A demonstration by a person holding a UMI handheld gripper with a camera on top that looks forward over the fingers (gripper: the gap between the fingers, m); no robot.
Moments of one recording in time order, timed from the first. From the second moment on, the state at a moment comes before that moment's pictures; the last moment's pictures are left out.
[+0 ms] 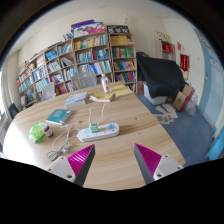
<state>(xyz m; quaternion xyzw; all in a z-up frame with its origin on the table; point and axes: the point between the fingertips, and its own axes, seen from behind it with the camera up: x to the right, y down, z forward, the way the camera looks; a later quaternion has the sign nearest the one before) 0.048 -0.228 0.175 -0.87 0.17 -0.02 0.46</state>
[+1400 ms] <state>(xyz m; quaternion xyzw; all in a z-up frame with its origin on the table) 0.103 0.004 0.178 -0.85 0.04 -0.08 0.51</state>
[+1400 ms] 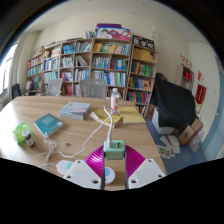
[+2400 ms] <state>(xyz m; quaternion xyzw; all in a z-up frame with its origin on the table) 0.172 -0.061 0.075 -0.93 0.09 -0.05 0.35</state>
